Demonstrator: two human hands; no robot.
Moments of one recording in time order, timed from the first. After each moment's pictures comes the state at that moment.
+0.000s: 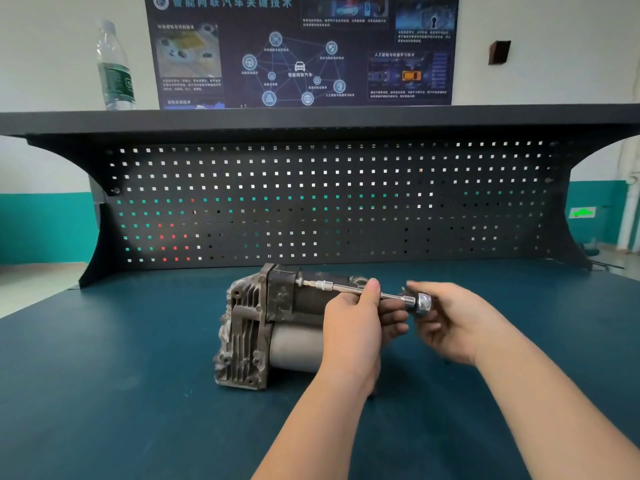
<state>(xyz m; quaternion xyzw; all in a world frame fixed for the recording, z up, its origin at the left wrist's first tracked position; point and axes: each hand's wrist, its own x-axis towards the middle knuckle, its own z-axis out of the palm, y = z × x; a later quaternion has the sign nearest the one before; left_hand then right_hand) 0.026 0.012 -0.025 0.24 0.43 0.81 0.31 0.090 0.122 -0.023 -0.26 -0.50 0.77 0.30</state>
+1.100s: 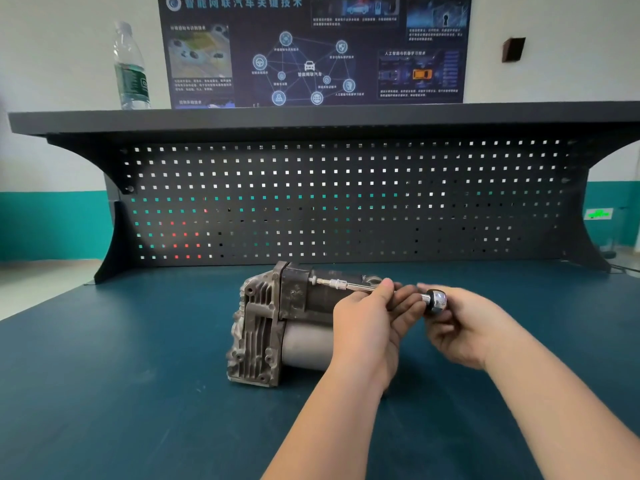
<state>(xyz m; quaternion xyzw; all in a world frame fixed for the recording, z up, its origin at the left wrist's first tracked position) 0.024 0.011 -0.021 0.17 0.32 0.85 0.38 0.085 0.120 -0.026 -0.25 -0.46 0.80 0.29</state>
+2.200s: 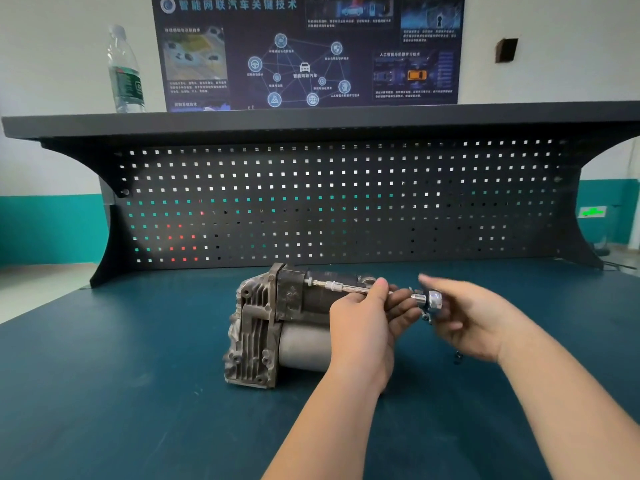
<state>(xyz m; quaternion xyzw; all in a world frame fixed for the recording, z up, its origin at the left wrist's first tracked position) 0.029 0.011 -0.021 0.18 0.35 0.85 0.35 0.097 0.132 -0.023 -0.24 -0.55 0.75 0.27</state>
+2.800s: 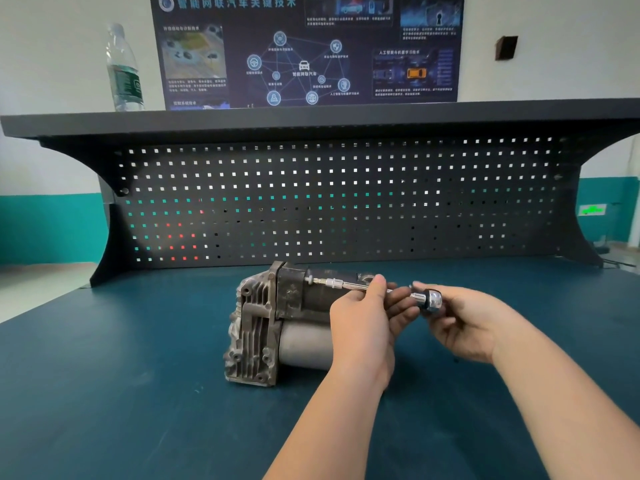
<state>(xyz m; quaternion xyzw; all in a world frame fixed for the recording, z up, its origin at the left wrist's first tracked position) 0.028 0.012 -0.023 0.18 0.36 0.85 0.34 0.090 0.132 -0.027 -0.26 -0.50 0.79 0.26</state>
